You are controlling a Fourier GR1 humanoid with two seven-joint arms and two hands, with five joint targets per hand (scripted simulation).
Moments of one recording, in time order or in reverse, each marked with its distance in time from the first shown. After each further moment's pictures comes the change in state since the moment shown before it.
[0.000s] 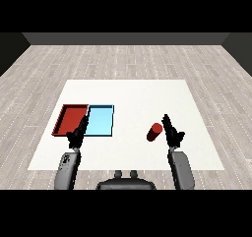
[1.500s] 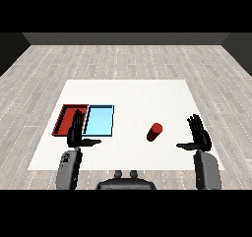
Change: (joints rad) left arm -0.029 -0.055 0.051 -0.042 0.064 -0.034 -0.412; right arm -0.011 -0.234 -0.316 0.193 -0.223 0.421 -0.376
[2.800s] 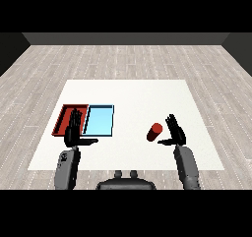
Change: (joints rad) left arm -0.010 0.012 0.029 -0.004 0.049 -0.023 0.011; right arm -0.129 0.147 0.122 0.221 0.050 -0.047 0.011
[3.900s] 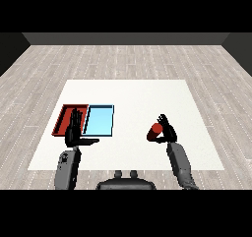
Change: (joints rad) left arm 0.006 -0.005 -0.017 -0.028 -0.022 0.030 0.012; right arm -0.104 0.037 0.043 0.190 -0.004 -0.012 -0.041
